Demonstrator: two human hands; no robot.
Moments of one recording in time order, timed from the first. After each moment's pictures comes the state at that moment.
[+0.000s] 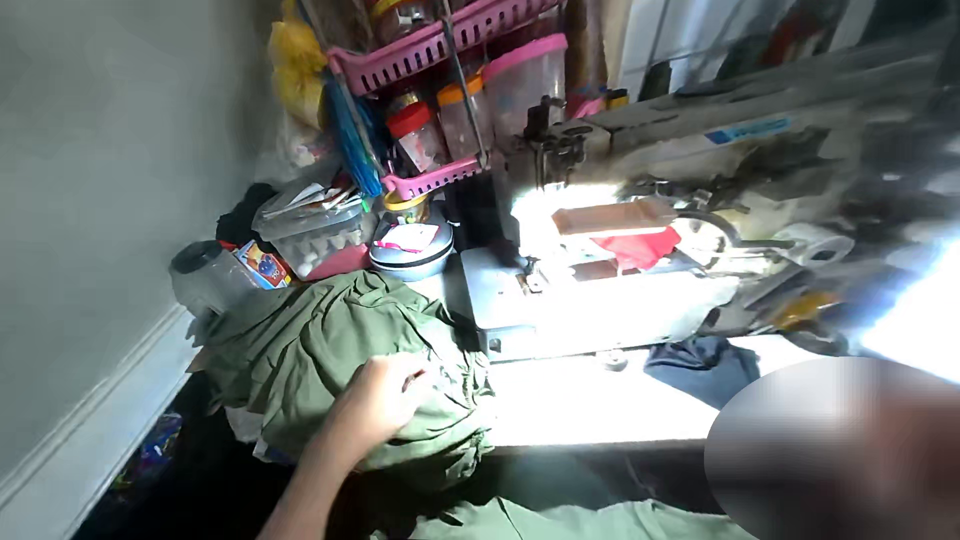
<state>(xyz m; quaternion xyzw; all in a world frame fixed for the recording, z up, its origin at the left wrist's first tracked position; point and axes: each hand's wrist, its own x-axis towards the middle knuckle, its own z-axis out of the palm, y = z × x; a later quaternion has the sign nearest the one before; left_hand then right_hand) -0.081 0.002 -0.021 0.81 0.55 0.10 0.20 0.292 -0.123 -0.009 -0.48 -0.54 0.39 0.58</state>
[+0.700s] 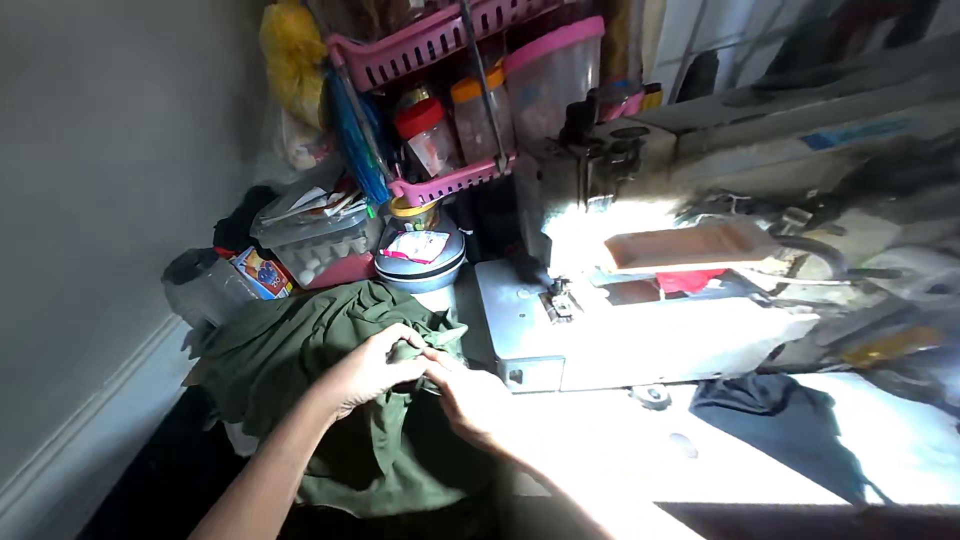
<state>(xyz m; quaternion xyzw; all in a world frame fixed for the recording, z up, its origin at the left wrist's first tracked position) -0.113 0.081 -0.019 0.71 0.55 0.17 0.40 0.078 0.068 -0.096 -0.42 -0.85 0.26 0.19</state>
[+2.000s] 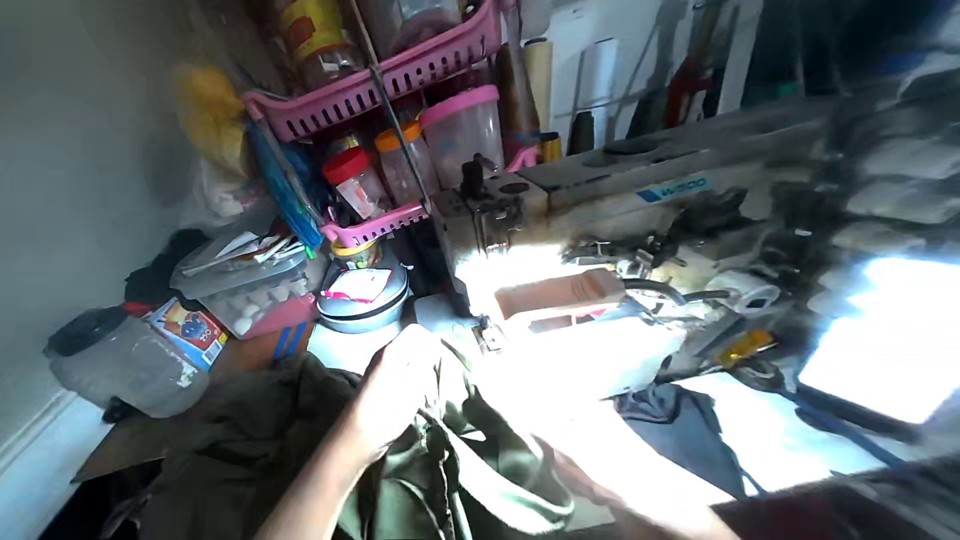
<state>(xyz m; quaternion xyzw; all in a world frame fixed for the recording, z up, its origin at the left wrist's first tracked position) 0.006 0.081 0.002 0.71 0.45 0.35 0.42 0.229 -0.002 -0.074 -0.45 -0.50 0.53 0.51</state>
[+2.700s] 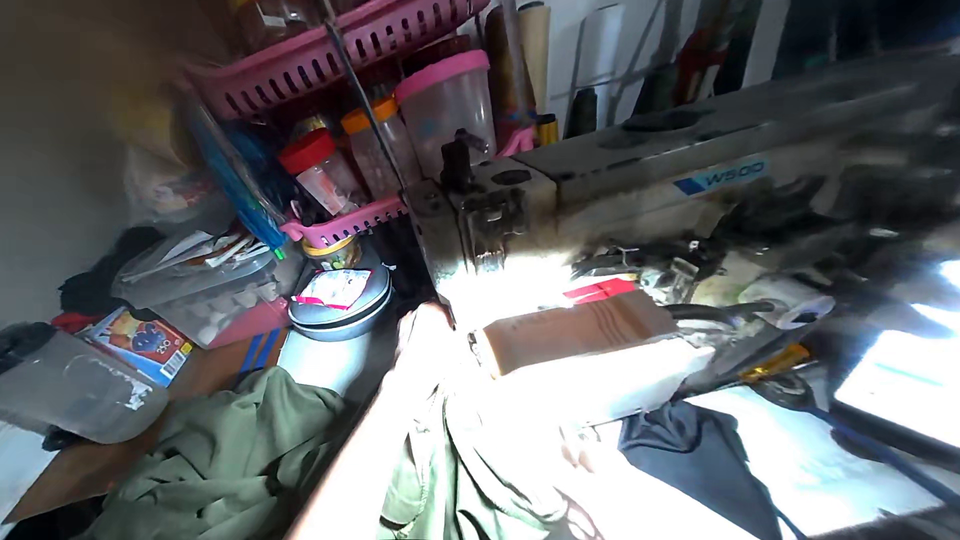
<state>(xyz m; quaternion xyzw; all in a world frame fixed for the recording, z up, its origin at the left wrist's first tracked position) 0.075 0.181 -0.054 0.80 0.55 0.17 0.16 0.235 0.012 -0.110 -0.55 -0.38 0.58 0.47</state>
